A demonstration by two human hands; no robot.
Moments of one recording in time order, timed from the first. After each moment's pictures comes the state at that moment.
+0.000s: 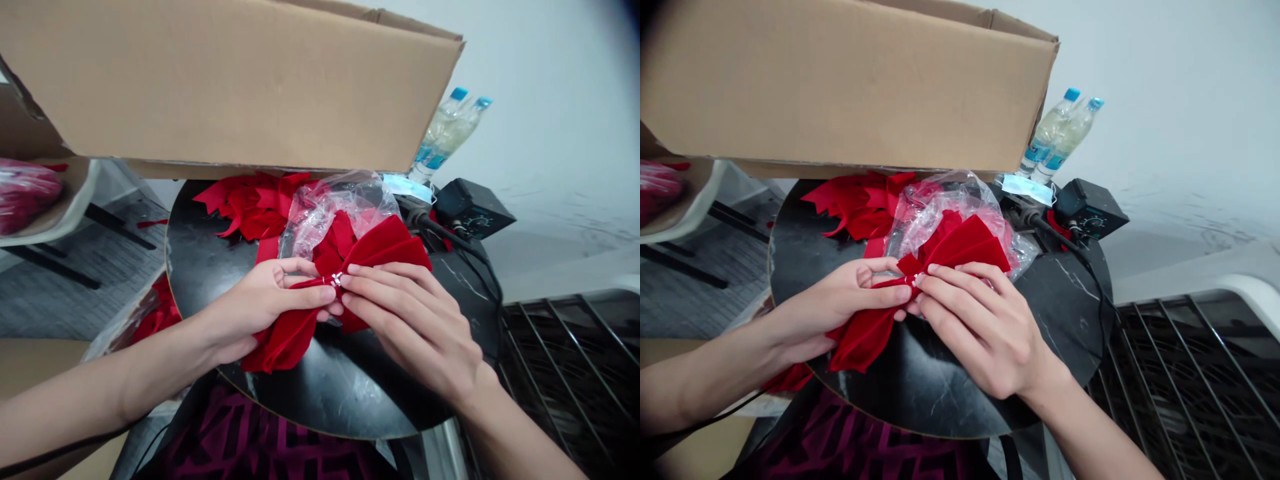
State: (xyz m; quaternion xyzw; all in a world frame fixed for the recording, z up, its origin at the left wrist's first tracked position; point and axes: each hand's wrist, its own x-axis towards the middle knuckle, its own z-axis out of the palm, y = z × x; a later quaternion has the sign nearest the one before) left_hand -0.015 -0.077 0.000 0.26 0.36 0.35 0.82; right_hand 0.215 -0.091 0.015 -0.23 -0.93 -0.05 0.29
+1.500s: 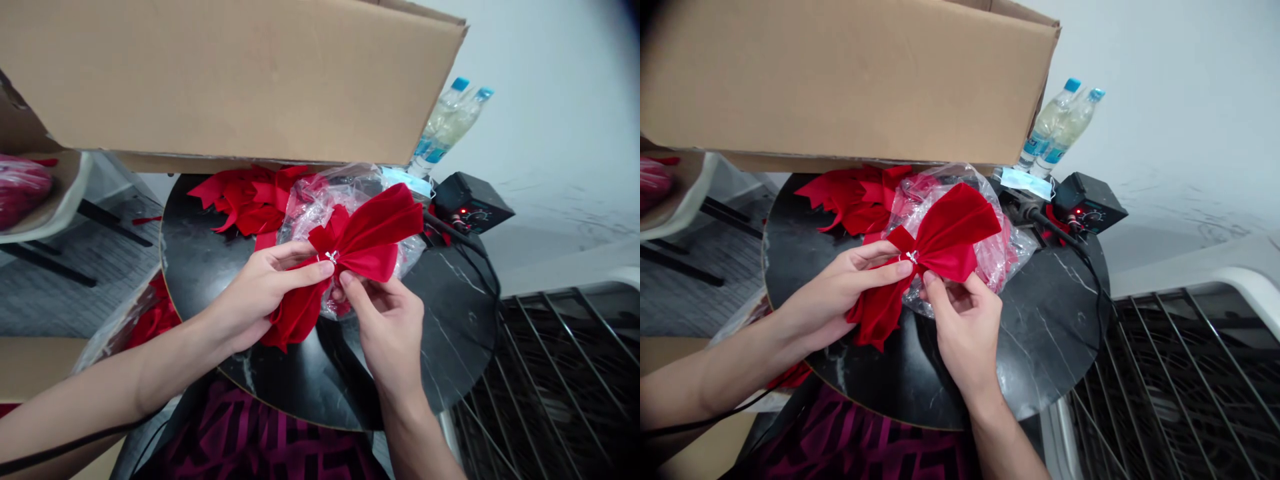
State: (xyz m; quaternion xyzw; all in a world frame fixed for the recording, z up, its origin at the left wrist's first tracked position) left_hand -0.003 -0.073 -0.008 0.27 0.33 0.45 0.79; right_hand 0.152 -0.107 -0.026 -0.53 -0.47 0.40 0.59
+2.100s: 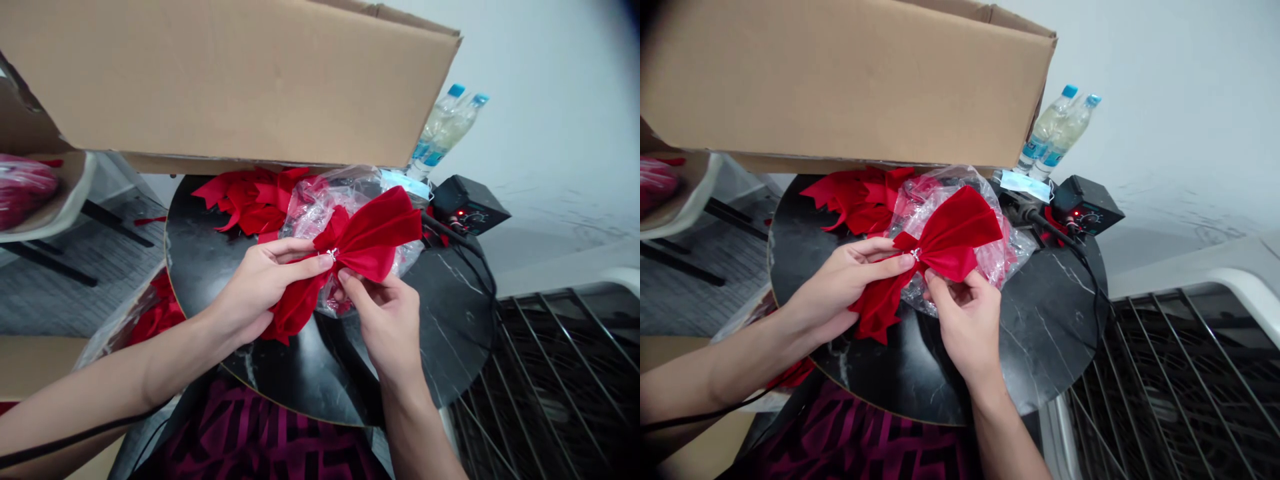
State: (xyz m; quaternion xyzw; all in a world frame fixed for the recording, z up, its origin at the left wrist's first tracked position) left_hand 0.001 -0.074 -0.004 0.25 0.41 0.49 0.73; right_hand 0.156 -0.101 -0.027 -0.54 -0.47 0.41 0.56
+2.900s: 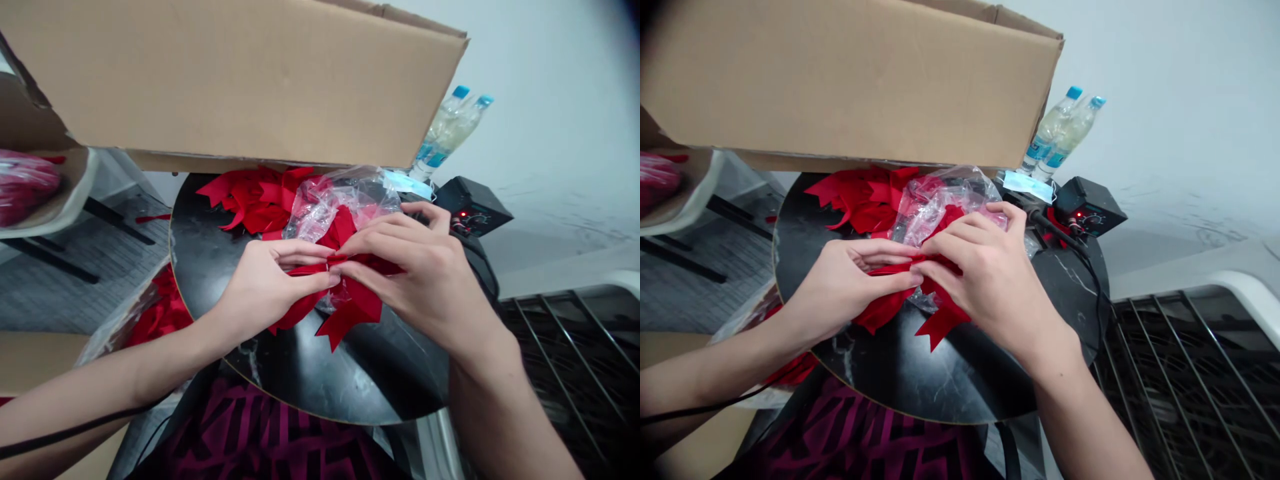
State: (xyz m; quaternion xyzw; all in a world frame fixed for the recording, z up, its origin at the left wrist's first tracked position) left_hand -0.014 -0.078 -0.001 0.49 0.45 0.46 0.60; right_hand 0.184 -0.069 0.049 -0.39 -0.89 -0.02 0.23
